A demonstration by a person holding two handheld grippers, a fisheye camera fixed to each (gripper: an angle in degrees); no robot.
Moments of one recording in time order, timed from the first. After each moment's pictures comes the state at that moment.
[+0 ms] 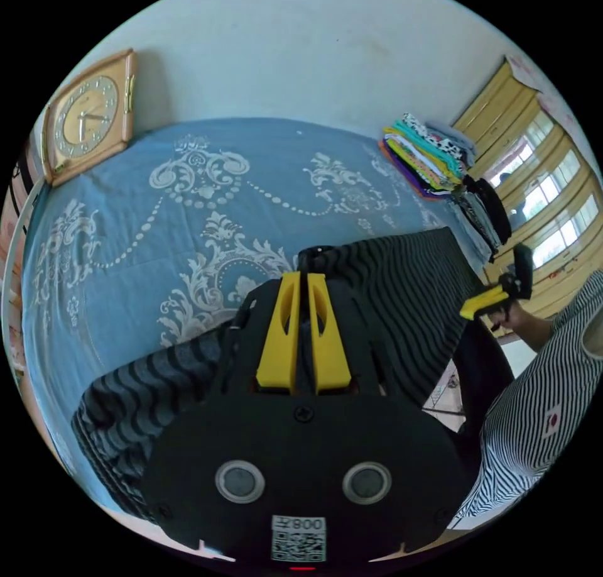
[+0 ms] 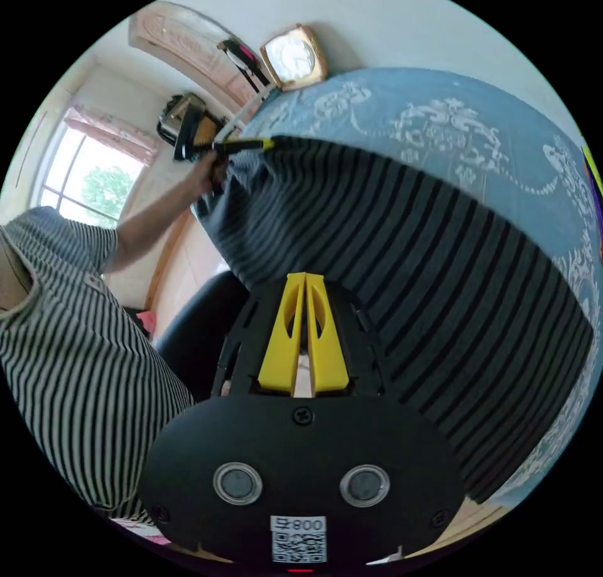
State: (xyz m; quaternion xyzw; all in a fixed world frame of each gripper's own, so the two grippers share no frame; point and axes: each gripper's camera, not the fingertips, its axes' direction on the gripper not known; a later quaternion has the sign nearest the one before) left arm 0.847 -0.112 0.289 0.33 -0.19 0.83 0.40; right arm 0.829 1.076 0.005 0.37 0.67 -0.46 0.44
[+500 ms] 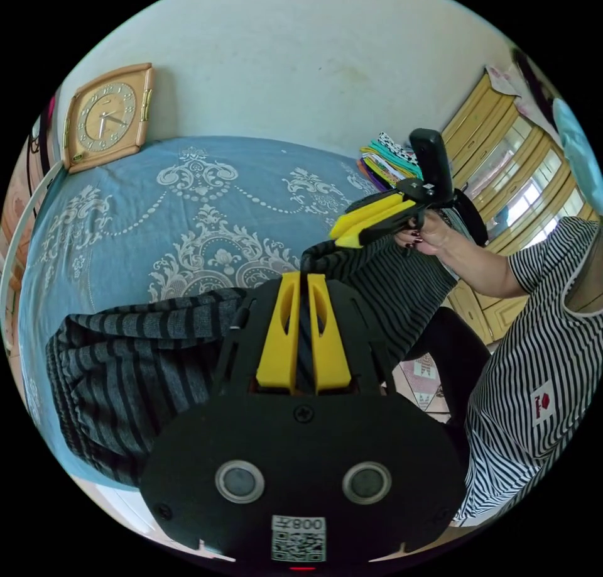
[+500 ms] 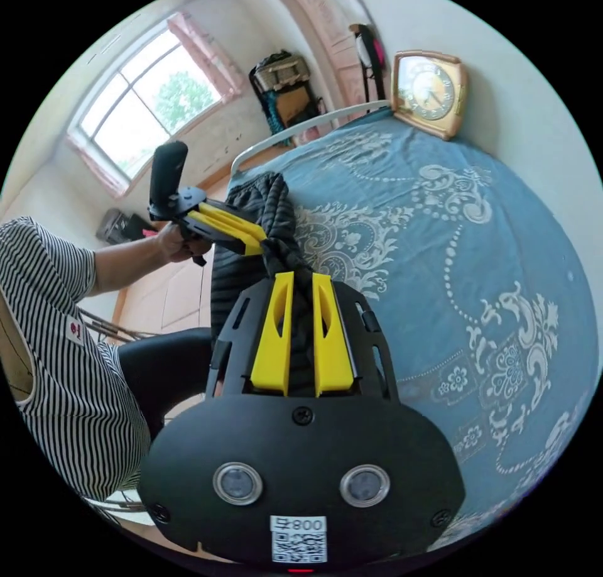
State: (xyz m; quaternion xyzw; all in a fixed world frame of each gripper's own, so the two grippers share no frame) left arm 0.763 -0.097 0.237 0.34 -0.13 0.85 0.39; right arm 0.649 0.975 0.120 0.15 0.77 -0.53 0.33
